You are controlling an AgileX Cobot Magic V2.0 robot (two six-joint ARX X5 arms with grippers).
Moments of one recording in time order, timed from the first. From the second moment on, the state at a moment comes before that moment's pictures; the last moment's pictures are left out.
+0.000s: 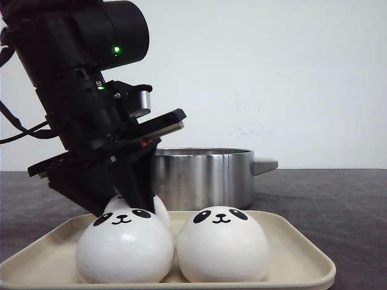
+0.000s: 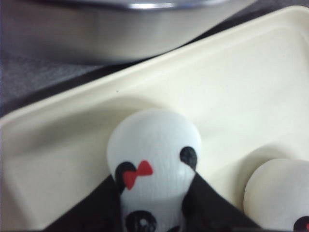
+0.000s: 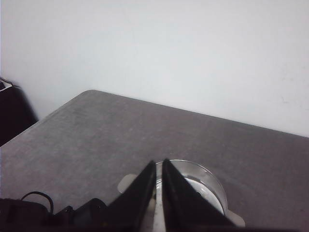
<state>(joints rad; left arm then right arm) -0.73 1.57 0.89 -0.43 0.13 -0.41 1.06 1.05 1.63 -0.80 0.47 0.28</state>
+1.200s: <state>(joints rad) -0.50 1.64 1.19 -0.16 0.08 -0.33 1.06 1.06 1.63 -0.81 0.50 0.27</state>
